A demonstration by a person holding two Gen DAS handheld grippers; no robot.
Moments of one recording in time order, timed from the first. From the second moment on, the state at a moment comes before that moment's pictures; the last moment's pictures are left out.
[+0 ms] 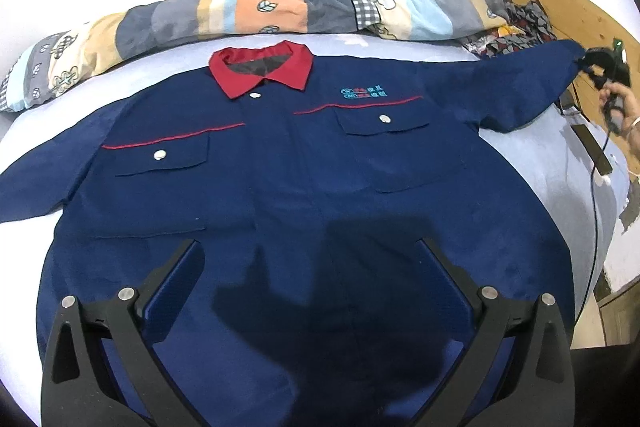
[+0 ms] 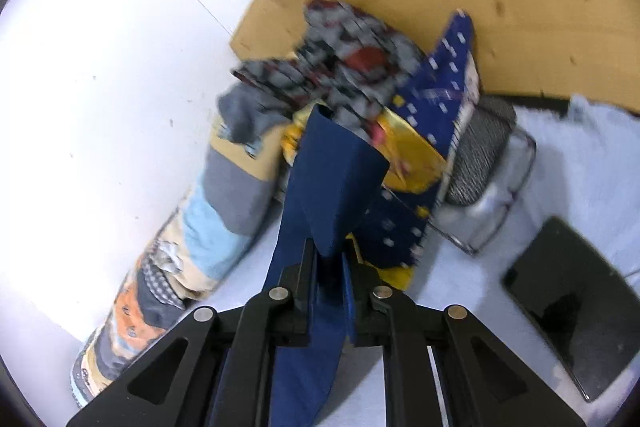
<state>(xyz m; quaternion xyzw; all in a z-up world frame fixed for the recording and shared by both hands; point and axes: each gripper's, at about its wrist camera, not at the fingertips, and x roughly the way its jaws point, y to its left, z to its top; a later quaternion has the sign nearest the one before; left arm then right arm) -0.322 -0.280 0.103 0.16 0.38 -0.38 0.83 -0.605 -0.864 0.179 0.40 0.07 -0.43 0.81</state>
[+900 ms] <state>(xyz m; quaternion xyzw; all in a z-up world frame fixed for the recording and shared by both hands) -0.296 -0.188 0.143 0.10 0.35 -0.37 0.85 -0.391 -0.600 0.410 0.24 0.10 -0.25 0.93</state>
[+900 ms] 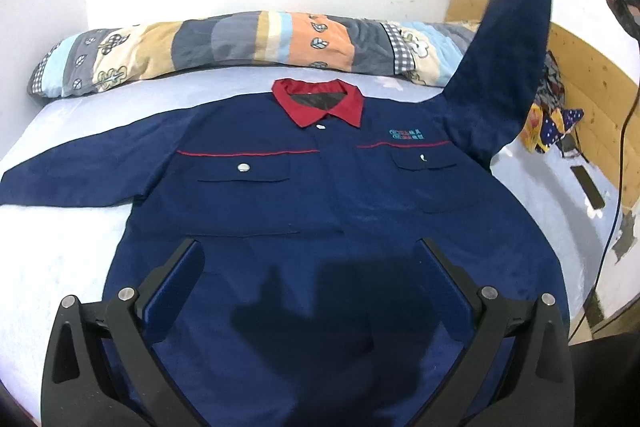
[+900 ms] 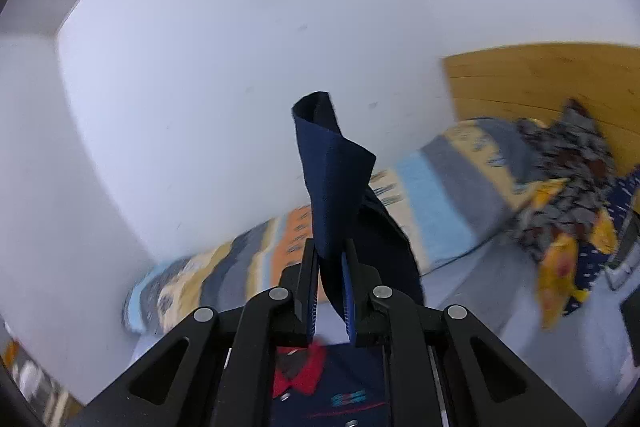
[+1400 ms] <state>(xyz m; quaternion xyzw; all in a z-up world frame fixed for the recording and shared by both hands) -0.271 -0.127 0.155 0.04 0.36 -0.35 0.86 -0.204 -0.373 0.292 0.17 0.26 -0.07 0.95</state>
